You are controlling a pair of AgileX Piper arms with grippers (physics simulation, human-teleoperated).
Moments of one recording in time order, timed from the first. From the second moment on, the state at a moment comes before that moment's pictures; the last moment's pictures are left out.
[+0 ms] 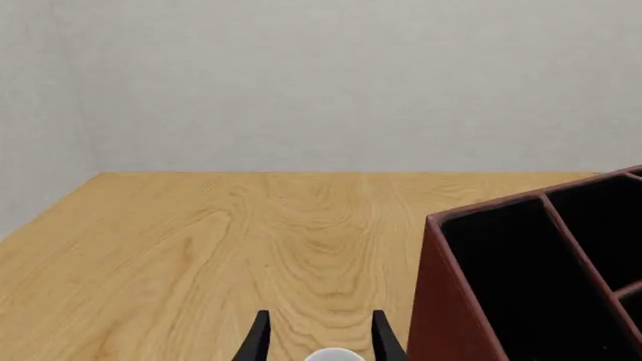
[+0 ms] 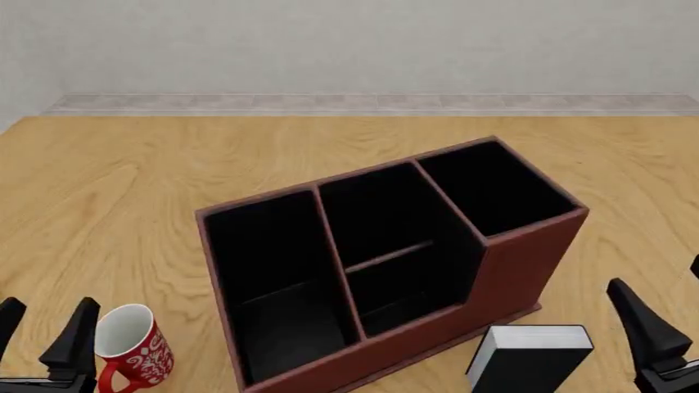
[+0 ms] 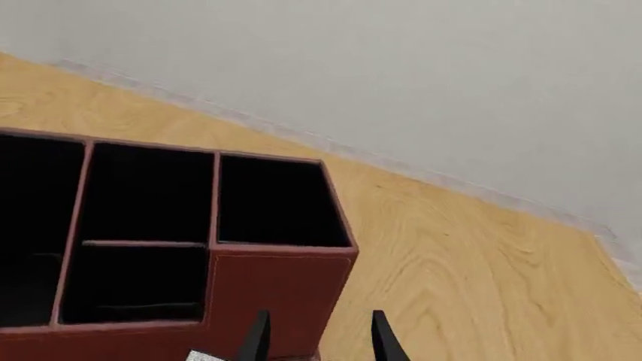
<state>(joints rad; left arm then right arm) 0.00 0.01 0.00 0.00 0.00 0.16 0.15 -0.38 0.39 -0.24</state>
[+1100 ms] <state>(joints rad) 0.01 0.02 0.00 -0.01 0.00 0.30 0.34 -0.53 0.62 -0.47</state>
